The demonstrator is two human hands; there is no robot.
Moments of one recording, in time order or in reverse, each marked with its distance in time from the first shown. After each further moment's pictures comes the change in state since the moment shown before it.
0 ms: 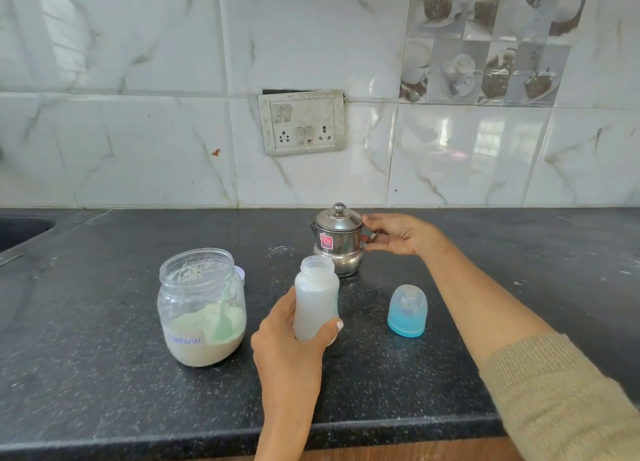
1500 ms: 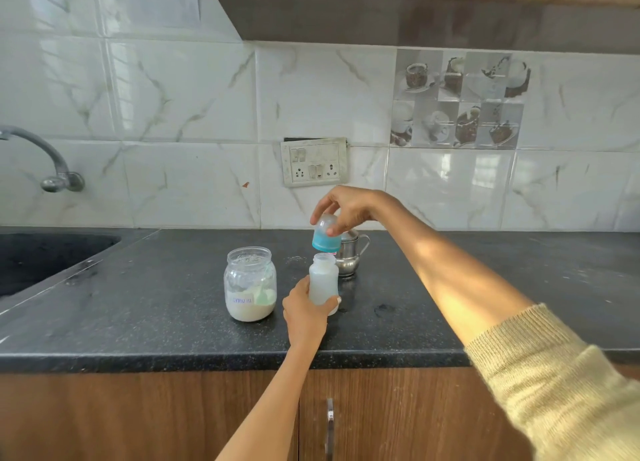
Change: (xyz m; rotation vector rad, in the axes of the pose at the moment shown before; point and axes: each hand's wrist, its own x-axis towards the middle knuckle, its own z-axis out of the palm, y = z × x) left_hand -0.013 0.005 -0.010 0.077 -0.023 0.061; right_hand -0.183 -0.076 0.125 -1.276 -0.107 -0.391
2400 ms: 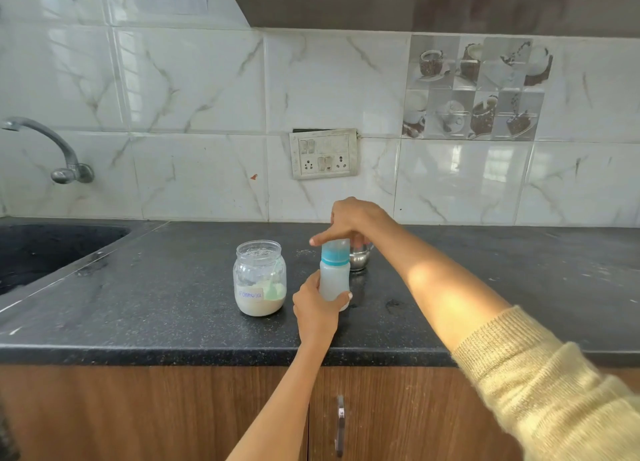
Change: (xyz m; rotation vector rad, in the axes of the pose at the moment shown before) left_hand 0.000 0.004 0.001 0.008 0.017 -0.021; right_hand 0.015 -0.009 0.035 -0.356 0.052 0.257
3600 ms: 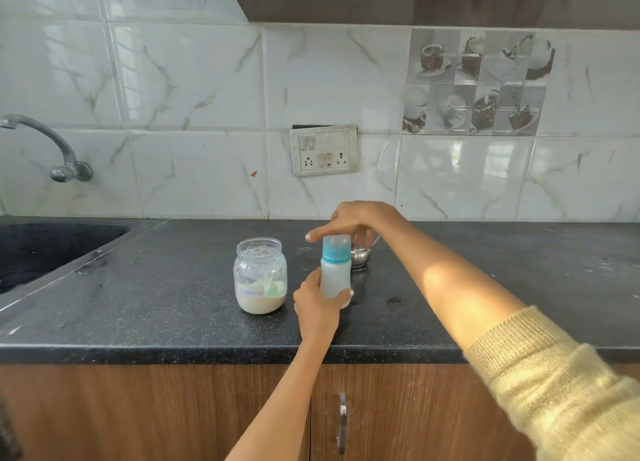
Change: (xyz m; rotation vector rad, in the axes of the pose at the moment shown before) left_hand 0.000 -0.001 -0.001 0.003 -0.002 0.005; right_hand 0.004 0.008 0.003 0.129 -0.089 -0.016
